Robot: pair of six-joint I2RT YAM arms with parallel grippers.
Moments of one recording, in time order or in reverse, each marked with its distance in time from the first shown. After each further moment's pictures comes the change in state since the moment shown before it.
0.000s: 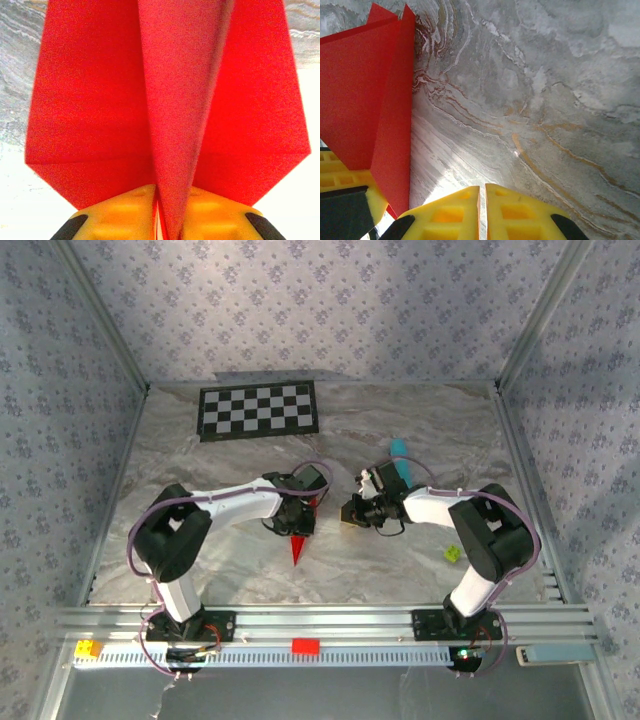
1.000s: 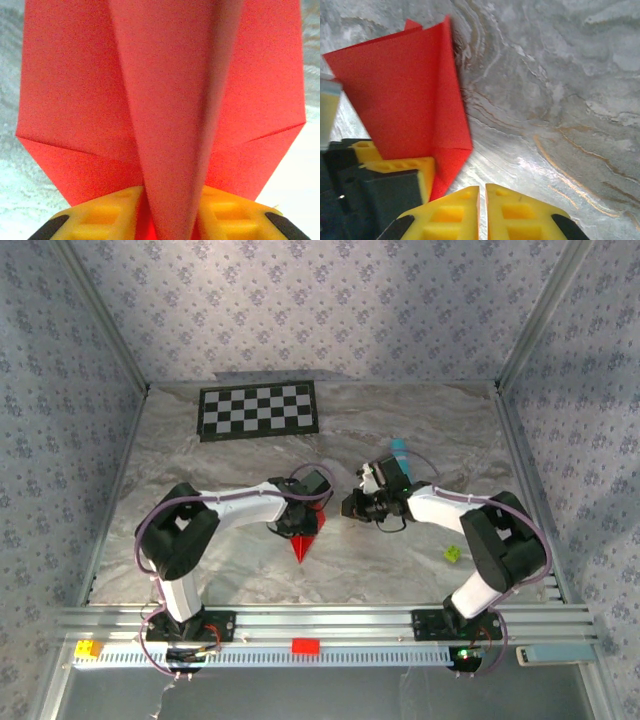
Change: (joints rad) left arm -0.025 0.038 -0.009 0.073 -0.077 -0.114; right arm -0.002 -0.082 0.031 -0.071 0.032 -0.009
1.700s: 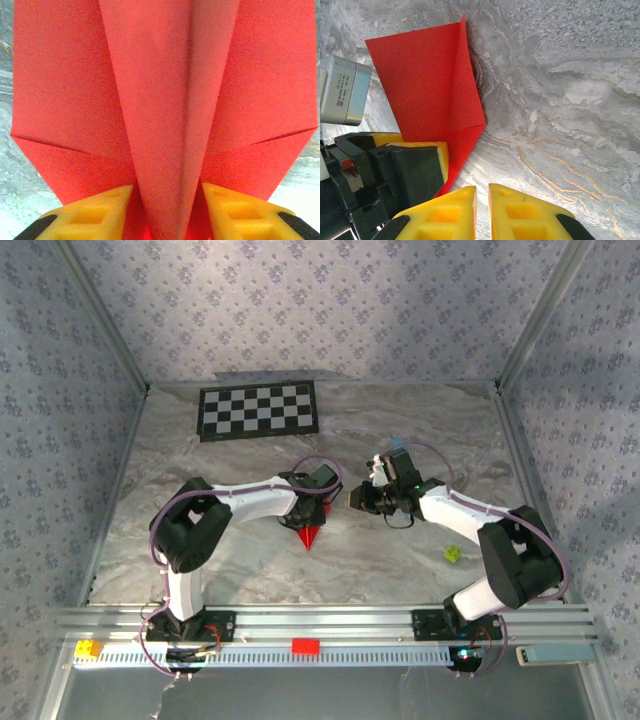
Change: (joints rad) left arm -0.006 0.080 0.101 -0.002 -0.105 -0.102; right arm -0.049 -0.105 0.000 -0.056 0.058 -0.045
